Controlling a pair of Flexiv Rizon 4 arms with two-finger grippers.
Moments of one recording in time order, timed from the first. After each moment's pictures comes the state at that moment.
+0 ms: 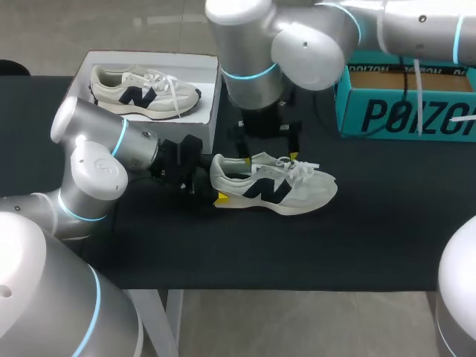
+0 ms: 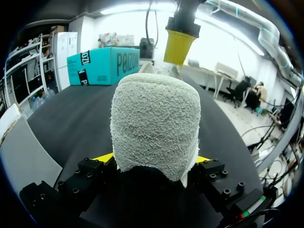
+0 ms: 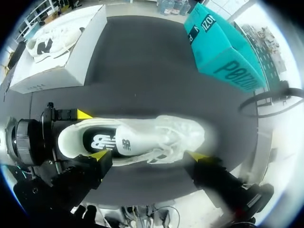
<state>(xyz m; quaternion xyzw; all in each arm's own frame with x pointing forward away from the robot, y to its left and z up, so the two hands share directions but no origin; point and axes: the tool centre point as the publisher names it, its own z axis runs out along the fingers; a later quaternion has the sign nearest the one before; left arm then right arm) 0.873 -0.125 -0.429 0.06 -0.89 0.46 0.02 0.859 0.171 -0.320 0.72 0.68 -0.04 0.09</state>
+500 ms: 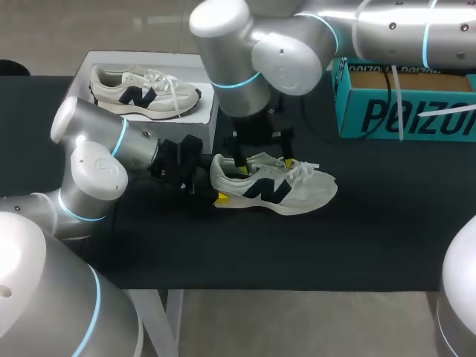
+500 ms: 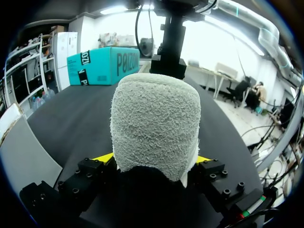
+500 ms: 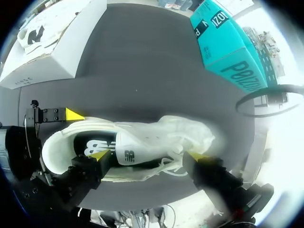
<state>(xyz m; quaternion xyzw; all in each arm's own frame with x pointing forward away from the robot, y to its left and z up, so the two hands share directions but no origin) 0.873 -0.125 -0.429 0.06 -0.89 0.46 0.02 0.867 0.175 -0.352 0.71 0.69 -0.08 0.09</state>
